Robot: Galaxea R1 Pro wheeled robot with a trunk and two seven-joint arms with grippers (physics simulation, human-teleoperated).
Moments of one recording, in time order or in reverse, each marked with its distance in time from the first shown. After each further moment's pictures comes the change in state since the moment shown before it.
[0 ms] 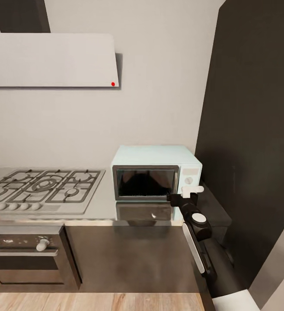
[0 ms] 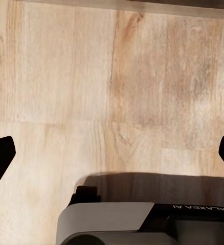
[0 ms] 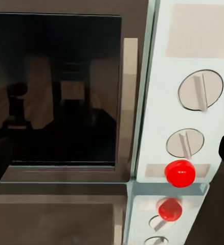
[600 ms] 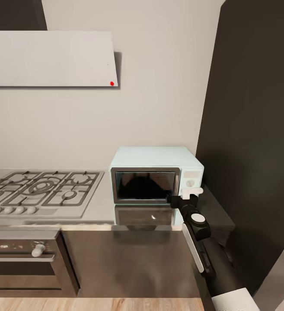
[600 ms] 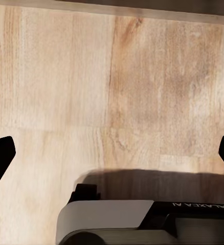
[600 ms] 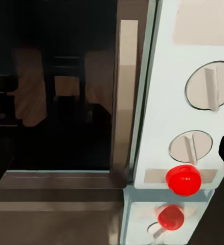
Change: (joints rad) left arm 0.000 0.000 0.000 0.007 0.000 0.000 -0.001; right arm -0.007 -0.001 -0.003 0.037 0.000 0.006 -0.005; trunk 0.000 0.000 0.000
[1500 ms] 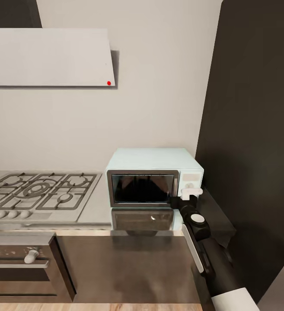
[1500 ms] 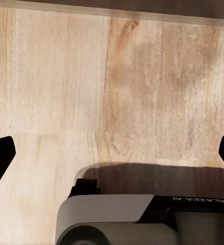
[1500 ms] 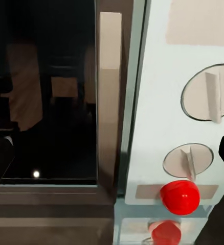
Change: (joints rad) left arm 0.000 0.000 -0.001 0.016 0.000 0.000 0.000; right arm 0.000 -0.001 0.000 0.015 0.000 0.000 0.000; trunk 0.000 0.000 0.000
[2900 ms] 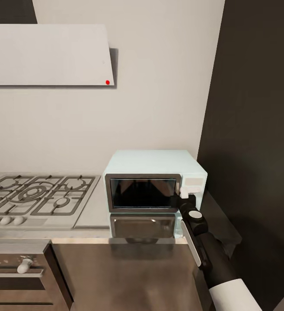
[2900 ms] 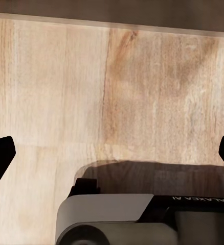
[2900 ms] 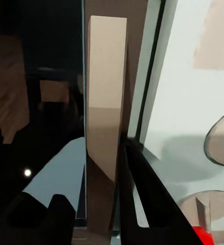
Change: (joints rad) left arm 0.001 0.000 0.000 0.001 -0.001 0.000 -0.002; right arm -0.046 0.000 -0.004 0.070 0.021 0.005 -0.003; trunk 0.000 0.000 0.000
